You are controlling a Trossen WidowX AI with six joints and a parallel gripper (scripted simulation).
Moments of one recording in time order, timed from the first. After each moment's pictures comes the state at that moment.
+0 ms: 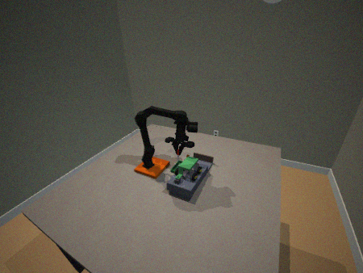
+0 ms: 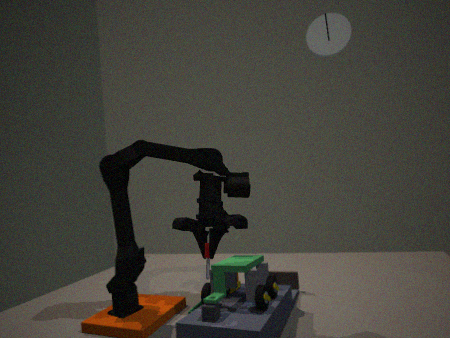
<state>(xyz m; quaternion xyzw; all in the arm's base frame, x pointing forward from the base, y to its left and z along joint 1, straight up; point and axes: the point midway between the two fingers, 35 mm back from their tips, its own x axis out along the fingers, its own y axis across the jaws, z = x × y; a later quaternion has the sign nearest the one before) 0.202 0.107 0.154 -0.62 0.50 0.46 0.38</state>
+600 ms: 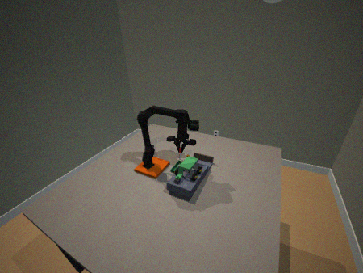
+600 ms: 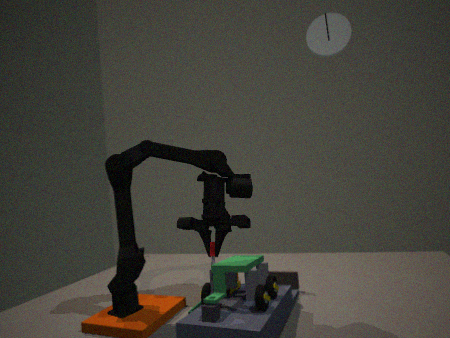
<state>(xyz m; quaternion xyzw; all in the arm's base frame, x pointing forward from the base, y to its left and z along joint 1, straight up) 0.195 0.137 0.151 -0.64 0.46 0.50 0.35</state>
